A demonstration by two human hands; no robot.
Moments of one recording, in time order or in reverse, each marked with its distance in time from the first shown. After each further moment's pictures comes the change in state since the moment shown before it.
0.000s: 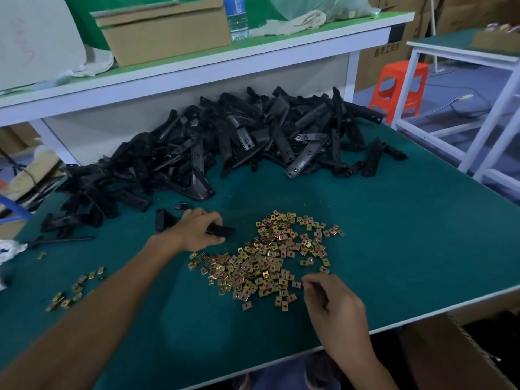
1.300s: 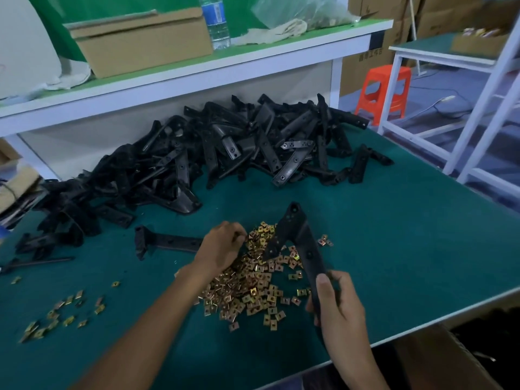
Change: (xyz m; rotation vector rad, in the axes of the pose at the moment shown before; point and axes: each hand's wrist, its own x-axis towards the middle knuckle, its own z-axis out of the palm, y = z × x) left_hand 0.017 0.087 0.032 -0.203 0.281 0.014; right_hand 0.015 0.004 -0.007 0.490 0.013 0.383
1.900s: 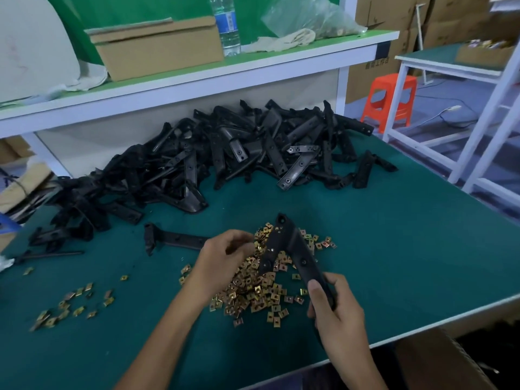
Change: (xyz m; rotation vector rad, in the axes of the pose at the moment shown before) left_hand -0.071 0.029 -0.029 -0.651 0.082 -0.054; right_hand -0.004 -0.001 -0.002 -0.079 -0.059 -0.023
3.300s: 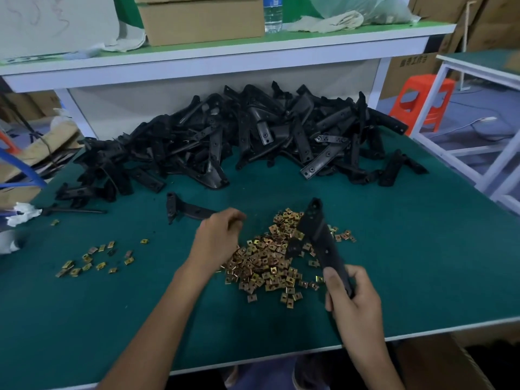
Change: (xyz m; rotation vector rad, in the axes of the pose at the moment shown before) left_hand -0.006 -0.019 -0.026 0.313 0.176 -0.071; right_hand -0.002 -0.008 -0.001 -0.012 0.006 -0.024
